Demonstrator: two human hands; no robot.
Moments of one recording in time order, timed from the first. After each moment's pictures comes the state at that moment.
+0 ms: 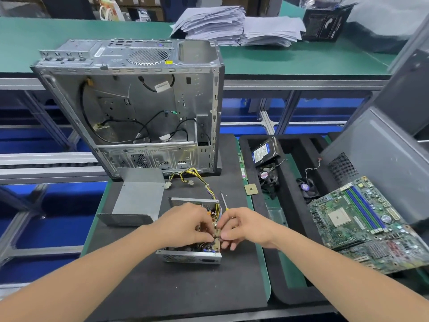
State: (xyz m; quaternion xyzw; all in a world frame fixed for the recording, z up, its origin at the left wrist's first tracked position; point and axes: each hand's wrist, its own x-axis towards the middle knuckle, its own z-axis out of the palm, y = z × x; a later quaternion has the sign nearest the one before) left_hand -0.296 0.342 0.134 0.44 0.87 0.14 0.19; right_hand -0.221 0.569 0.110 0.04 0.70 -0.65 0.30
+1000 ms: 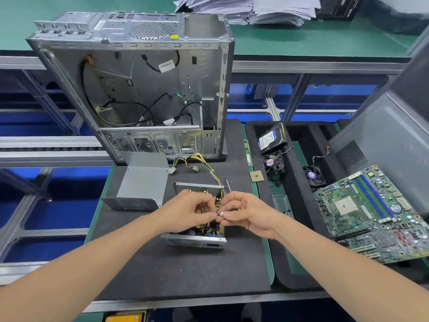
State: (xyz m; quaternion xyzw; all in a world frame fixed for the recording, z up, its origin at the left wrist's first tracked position) left_hand -0.286 0.330 0.129 0.35 0.84 0.34 0.24; right_hand -0.221 0.557 0.101 0.10 0.52 -0.80 0.26
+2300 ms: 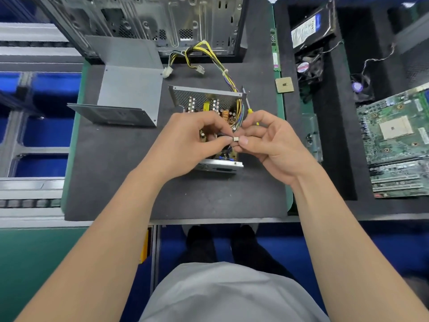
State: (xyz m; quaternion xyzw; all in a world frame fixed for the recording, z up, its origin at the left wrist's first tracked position) left_hand -0.248 0.324 0.106 0.25 0.84 0.46 0.15; right_hand -0.193 0.536 0.075 0.08 0.53 -0.83 0.12
